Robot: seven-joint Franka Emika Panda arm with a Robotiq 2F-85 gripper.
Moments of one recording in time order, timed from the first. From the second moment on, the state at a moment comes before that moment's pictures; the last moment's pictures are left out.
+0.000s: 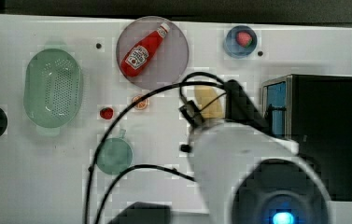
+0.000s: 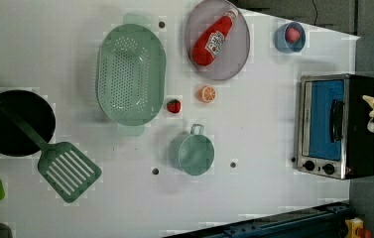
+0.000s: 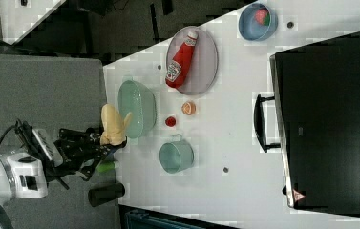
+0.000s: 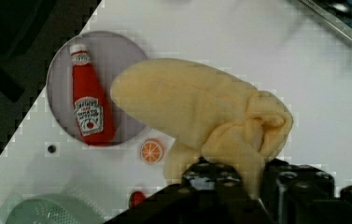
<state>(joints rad) 0.00 -0.35 -0.09 -2.06 0.02 0.29 0.07</state>
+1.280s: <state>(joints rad) -0.08 0.21 -0.60 -1.90 -0.08 0.45 -0.70</state>
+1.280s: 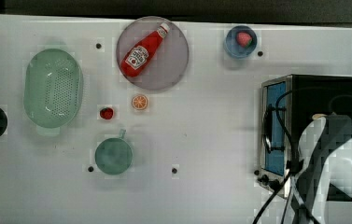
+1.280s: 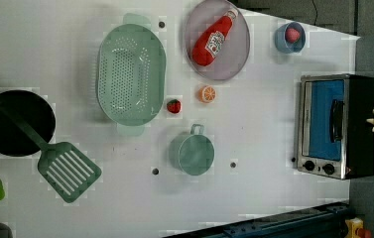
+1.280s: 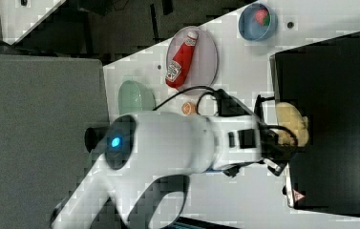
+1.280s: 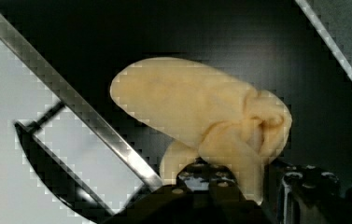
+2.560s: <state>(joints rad) -0.06 0.12 -0.47 -1.78 -0.08 0.23 -0.78</state>
